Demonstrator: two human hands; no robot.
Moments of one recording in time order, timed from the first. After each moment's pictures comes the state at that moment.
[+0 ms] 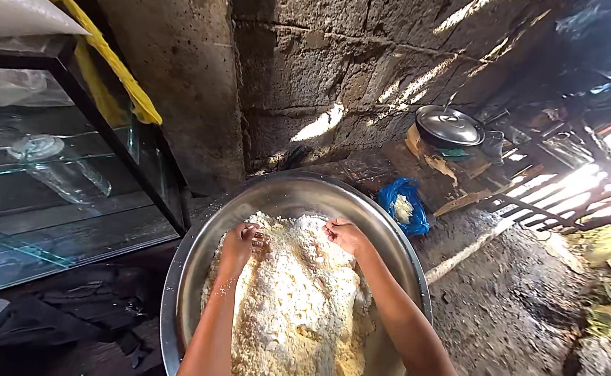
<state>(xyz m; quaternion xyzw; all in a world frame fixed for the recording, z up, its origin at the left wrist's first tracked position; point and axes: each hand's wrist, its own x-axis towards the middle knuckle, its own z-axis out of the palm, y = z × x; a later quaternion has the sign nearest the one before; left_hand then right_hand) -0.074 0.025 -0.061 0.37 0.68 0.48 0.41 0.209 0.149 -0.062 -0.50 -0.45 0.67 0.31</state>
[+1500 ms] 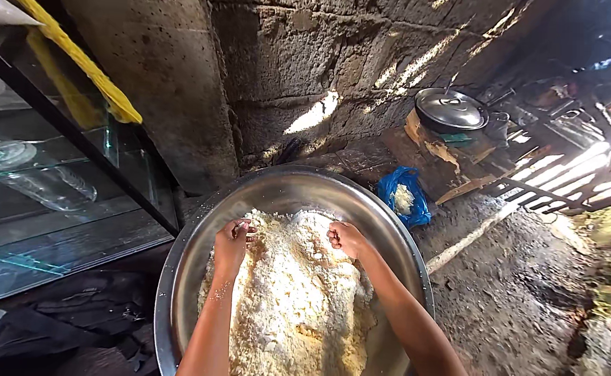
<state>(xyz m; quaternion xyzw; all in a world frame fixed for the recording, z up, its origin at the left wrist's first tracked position) -0.072 0.027 -0.067 0.35 0.68 0.53 0.36 0.224 0.139 -0.077 -0.53 -0.43 0.68 0.26</state>
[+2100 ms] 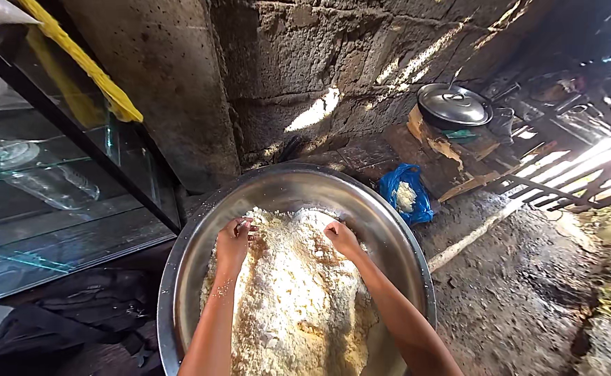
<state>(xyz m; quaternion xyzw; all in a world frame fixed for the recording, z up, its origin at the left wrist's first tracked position) -0.070 0.028 -0.067 0.35 0.69 0.52 0.36 0.219 0.136 -0.093 -0.59 -0.69 0.41 0.12</state>
